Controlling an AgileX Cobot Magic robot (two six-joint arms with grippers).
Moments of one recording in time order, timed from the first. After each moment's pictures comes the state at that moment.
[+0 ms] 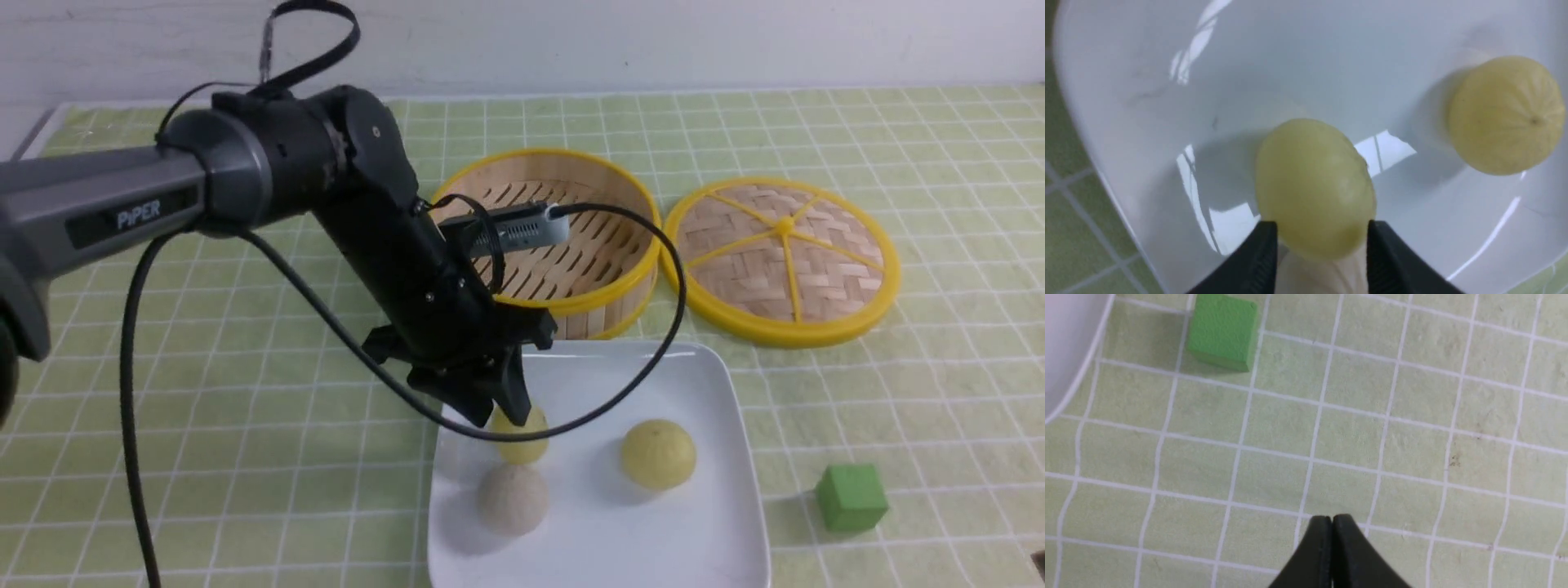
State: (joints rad) right arm 0.53 0.86 -0.67 -0.22 1.05 0.40; left arm -0.42 1.97 -1.45 -0.47 1.06 0.13
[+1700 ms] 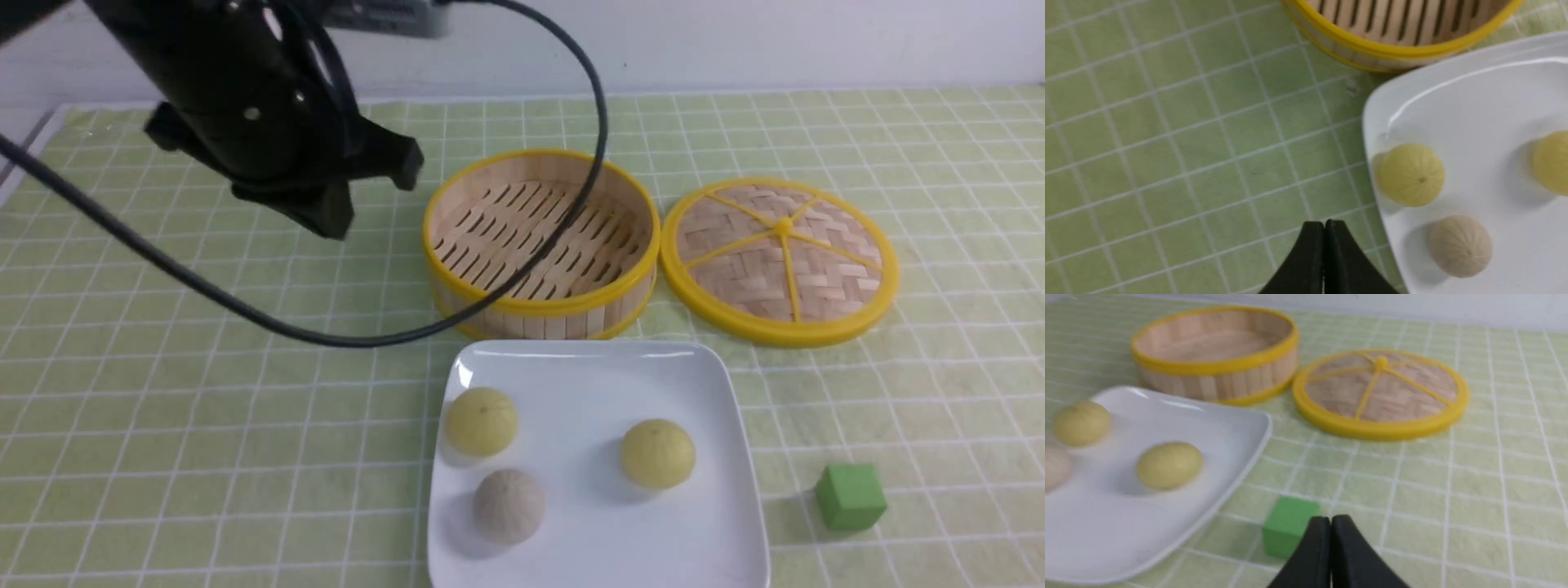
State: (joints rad) right arm 0.25 -0.01 -0.01 0.04 0.38 0.02; left arm -0.42 1.53 -1.60 0.07 1.22 -0.12
